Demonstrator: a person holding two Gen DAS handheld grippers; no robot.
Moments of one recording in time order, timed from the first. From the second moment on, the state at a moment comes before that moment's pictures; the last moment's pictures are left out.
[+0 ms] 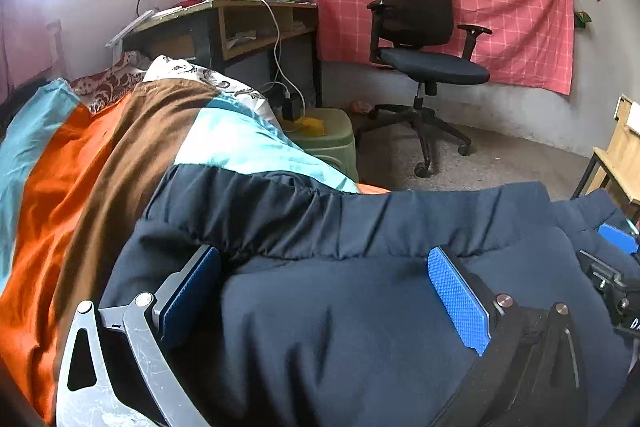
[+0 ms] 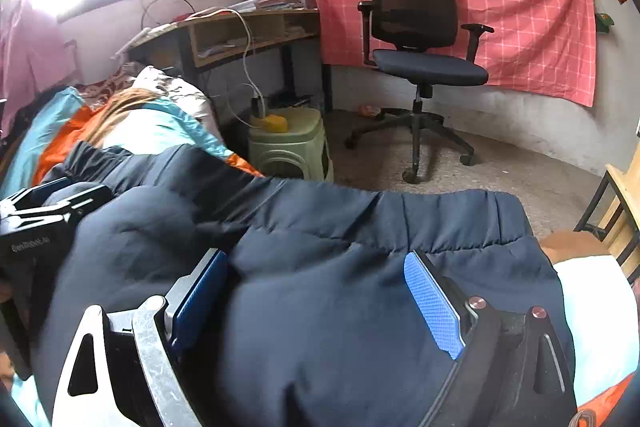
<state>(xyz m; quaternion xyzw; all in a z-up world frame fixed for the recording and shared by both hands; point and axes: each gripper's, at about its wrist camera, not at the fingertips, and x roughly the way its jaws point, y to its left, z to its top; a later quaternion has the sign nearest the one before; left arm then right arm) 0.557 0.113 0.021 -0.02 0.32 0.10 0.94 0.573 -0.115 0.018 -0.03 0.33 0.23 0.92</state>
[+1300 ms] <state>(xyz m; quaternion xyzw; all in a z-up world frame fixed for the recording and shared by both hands) 0.564 0.149 0.012 -0.11 0.27 0.04 0.95 0.628 -0.171 -0.027 0.13 0.32 0.30 0.89</state>
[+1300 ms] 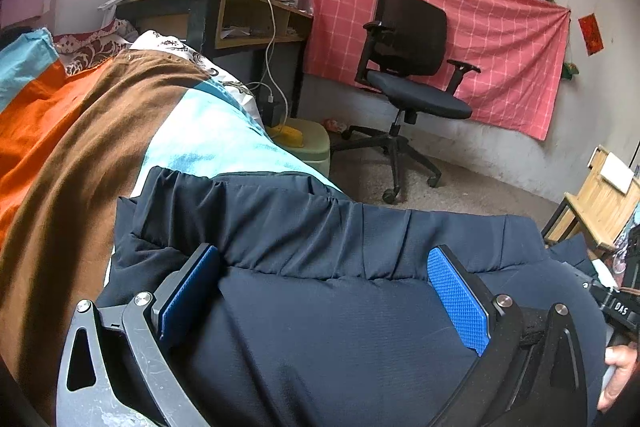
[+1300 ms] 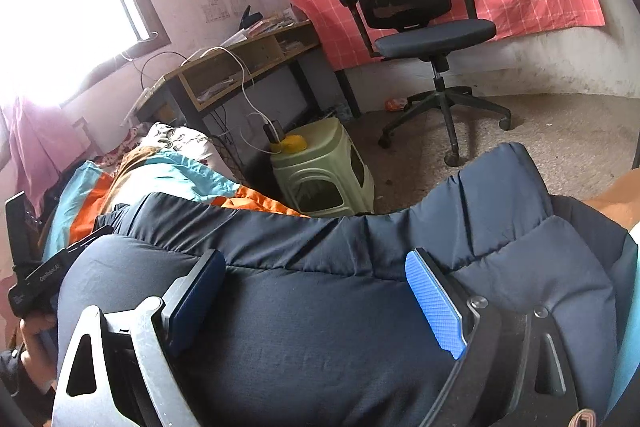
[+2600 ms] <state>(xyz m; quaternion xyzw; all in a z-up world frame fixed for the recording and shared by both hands) 0.461 0.247 0.011 -0.21 0.35 -0.04 0.91 0.563 -0.270 0.002 0.06 0.29 0.10 0.95</state>
